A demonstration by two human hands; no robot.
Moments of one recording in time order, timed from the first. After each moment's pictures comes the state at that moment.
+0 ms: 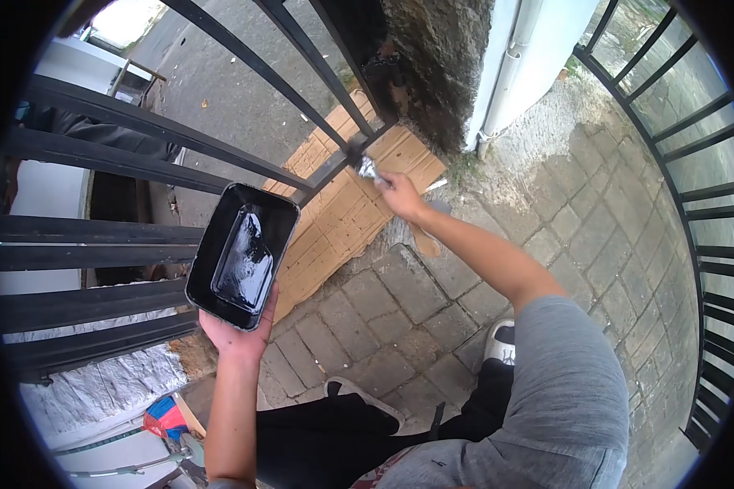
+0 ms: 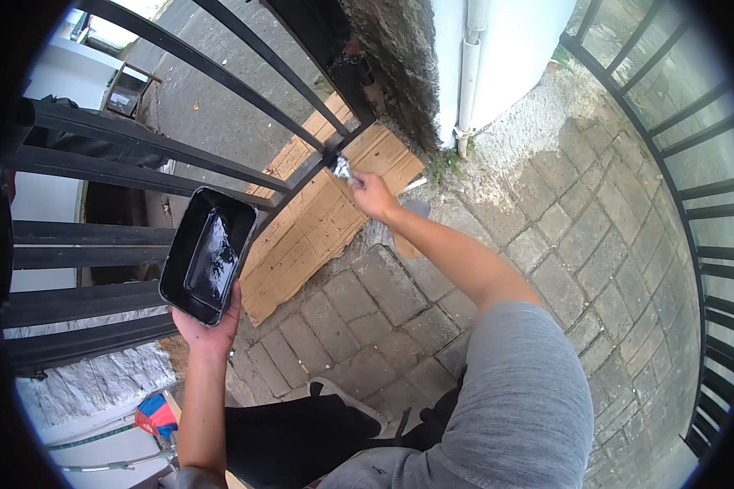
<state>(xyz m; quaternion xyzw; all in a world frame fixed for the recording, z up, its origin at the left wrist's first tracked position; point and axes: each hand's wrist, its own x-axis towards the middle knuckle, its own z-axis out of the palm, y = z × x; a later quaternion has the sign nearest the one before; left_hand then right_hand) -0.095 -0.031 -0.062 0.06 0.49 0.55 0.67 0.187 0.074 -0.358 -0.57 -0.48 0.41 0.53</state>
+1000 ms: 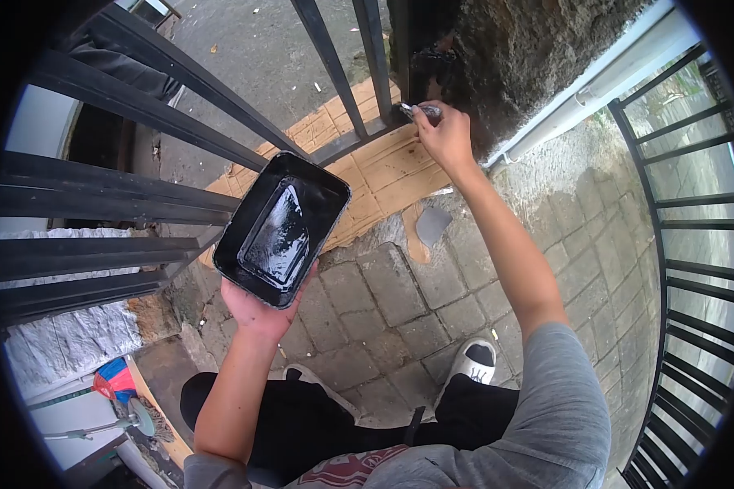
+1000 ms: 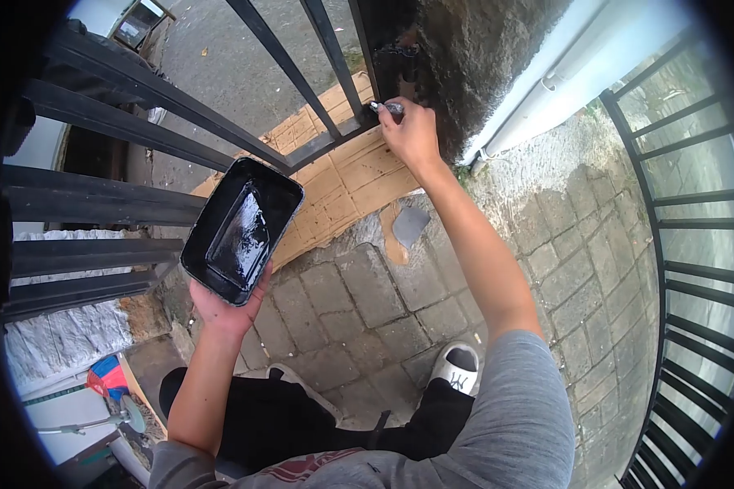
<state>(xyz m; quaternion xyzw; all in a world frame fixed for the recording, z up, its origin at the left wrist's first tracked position) -0.057 -0.033 -0.117 0.04 0.37 0.55 0.75 0.263 0.151 -0.253 -0.63 -0.58 0.20 0.48</state>
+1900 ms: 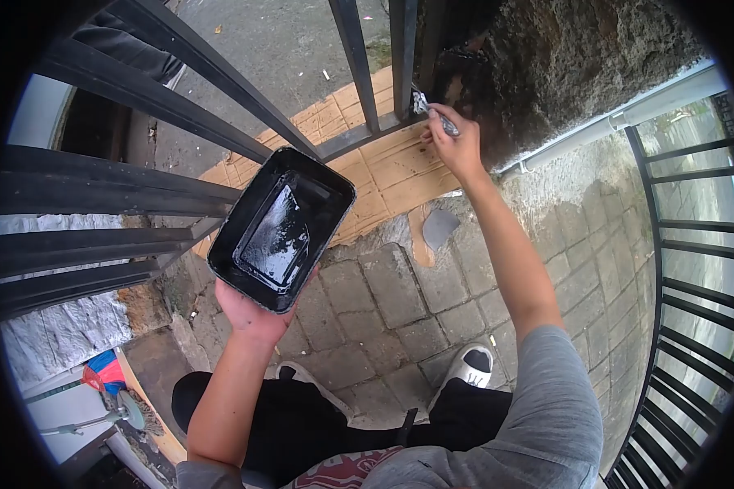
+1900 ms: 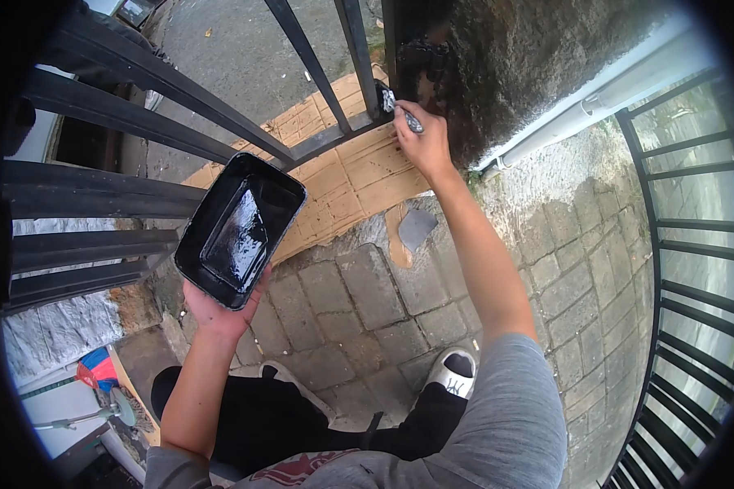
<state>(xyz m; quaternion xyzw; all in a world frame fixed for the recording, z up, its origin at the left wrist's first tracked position) -0.072 -0.026 -0.129 0.04 0.37 0.56 0.74 0.255 0.152 -0.281 -0.55 -0.54 0.31 0.56</state>
